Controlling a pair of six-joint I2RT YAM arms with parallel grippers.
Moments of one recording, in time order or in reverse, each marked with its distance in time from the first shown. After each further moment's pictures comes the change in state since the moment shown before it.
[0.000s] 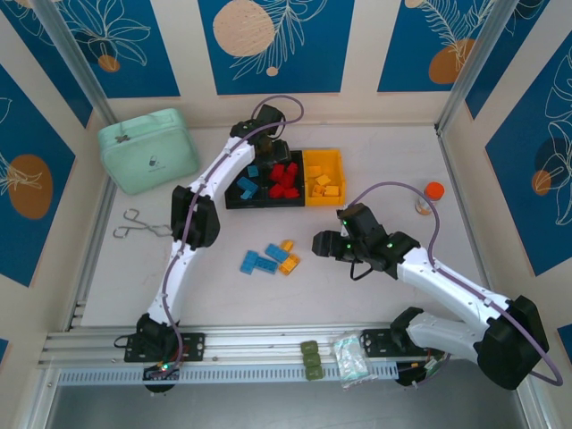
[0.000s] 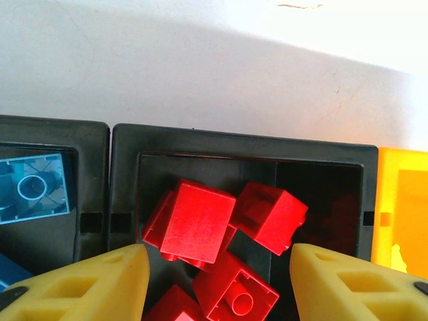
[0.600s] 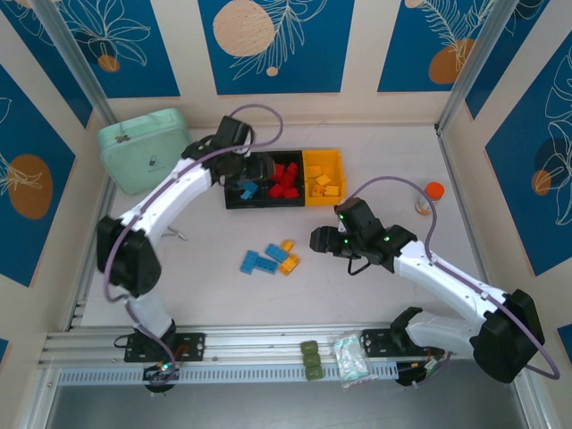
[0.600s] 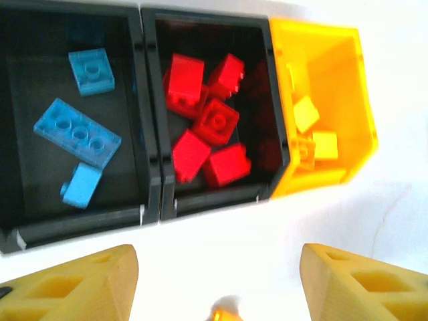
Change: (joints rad) left arm -0.014 -0.797 -0.921 0.254 0.123 0.129; right arm 0.003 0.065 0.087 -0.049 0.000 0.000
